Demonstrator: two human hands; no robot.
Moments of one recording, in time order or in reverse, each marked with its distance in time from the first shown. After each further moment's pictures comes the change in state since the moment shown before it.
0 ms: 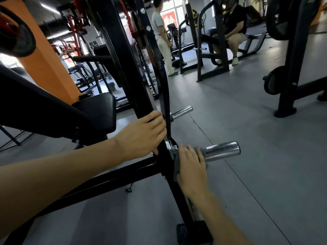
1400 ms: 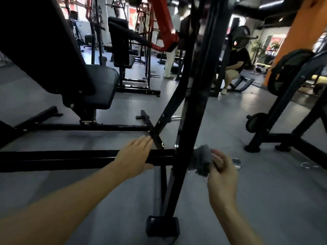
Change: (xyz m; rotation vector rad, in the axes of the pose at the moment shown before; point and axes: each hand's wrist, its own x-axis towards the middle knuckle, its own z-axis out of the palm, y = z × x) left_hand -0.124 0.105 0.069 -0.881 -0.337 -0.586; right_hand -0.041 -0.063 -0.062 0.801 0.371 0.291
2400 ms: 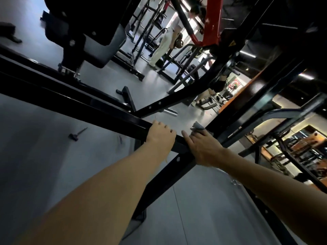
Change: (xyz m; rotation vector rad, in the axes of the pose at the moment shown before) left_hand -0.009 -0.012 0.024 -0.268 0.108 -0.094; right_hand 0.040 -0.016 0.121 -2.304 -1.042 -1.079
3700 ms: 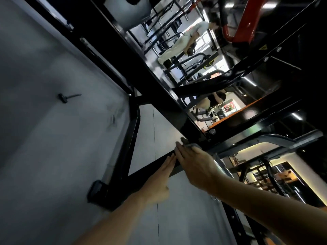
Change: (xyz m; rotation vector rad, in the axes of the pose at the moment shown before) left_hand -0.032 0.143 0.205 -1.571 0.146 0.024; right_hand -0.003 -0.088 0.076 -0.410 0.071 -0.184
